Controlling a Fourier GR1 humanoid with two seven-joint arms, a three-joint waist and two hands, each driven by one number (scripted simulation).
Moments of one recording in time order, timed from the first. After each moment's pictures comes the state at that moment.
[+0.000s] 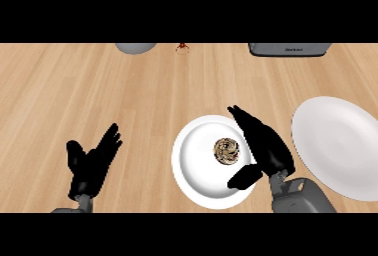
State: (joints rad) left arm 0.01 0.13 -0.11 -1.42 0.14 0.08 0.20; right arm -0.24 -0.17 0.39 -1.63 0.65 0.19 0.55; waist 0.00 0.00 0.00
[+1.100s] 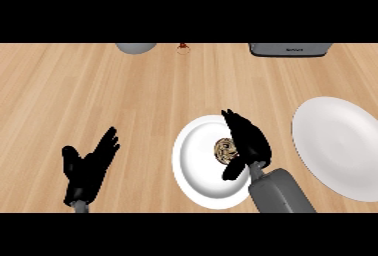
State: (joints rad) left arm 0.06 0.10 -0.08 -1.48 0.09 0.04 0.23; right arm -0.30 -0.03 0.33 -1.33 0.89 0.17 0.47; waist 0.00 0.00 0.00
